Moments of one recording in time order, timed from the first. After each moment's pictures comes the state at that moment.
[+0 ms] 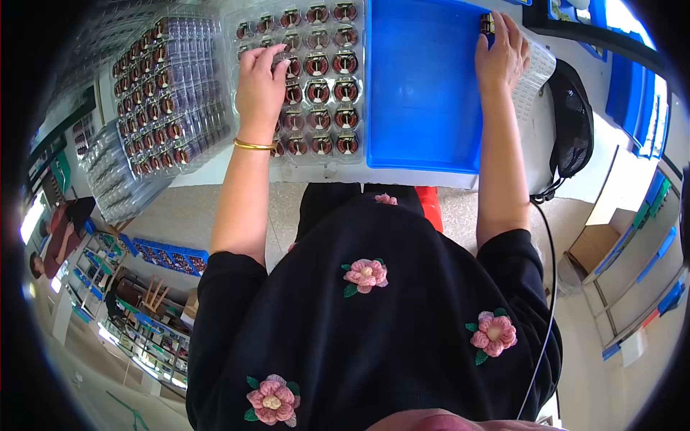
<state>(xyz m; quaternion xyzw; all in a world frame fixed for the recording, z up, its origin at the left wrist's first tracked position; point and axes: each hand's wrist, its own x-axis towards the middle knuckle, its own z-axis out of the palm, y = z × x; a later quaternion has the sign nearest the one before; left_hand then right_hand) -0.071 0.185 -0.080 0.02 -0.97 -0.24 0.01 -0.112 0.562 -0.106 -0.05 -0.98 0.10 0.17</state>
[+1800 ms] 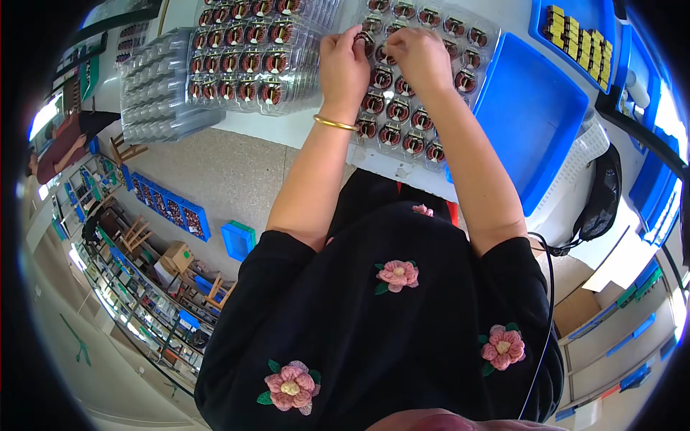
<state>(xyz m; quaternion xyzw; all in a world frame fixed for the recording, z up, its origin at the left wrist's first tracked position) -0.053 0.139 -0.085 0.17 -0.93 -0.30 0.15 -0.109 0.276 -0.082 0.16 -0.90 0.41 -0.06</state>
